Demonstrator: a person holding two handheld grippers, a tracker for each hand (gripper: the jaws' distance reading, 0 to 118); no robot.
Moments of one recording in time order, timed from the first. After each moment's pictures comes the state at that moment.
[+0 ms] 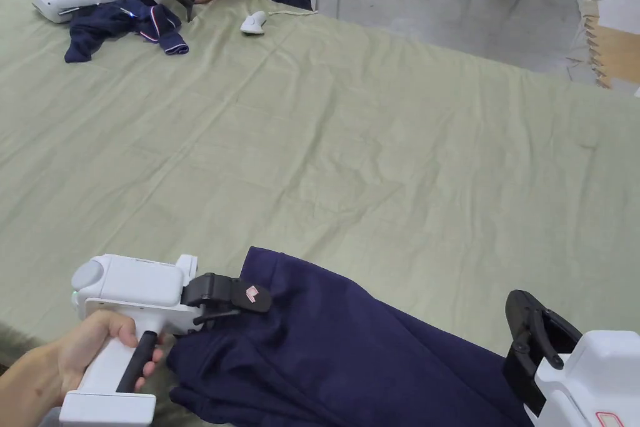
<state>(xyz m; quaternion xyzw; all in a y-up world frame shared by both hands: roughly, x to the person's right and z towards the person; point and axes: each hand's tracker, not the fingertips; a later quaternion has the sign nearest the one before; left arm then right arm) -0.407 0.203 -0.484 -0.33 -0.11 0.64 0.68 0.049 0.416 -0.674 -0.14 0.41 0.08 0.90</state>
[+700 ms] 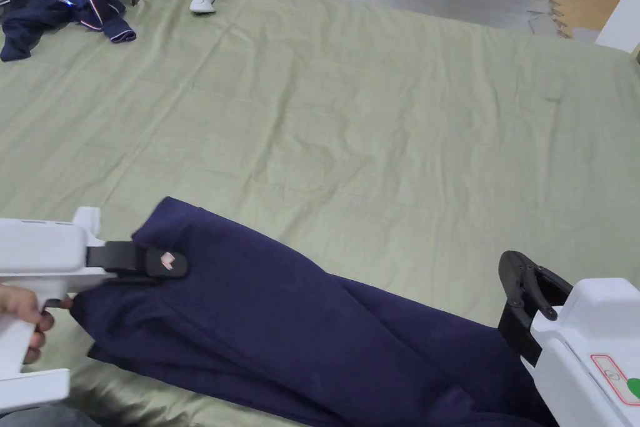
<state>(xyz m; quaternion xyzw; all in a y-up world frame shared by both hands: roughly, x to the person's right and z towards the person) -0.491 0.295 -0.442 -0.32 -0.01 0.54 0.78 0.056 0.409 -0.699 -0.16 0.39 0.07 0.91</state>
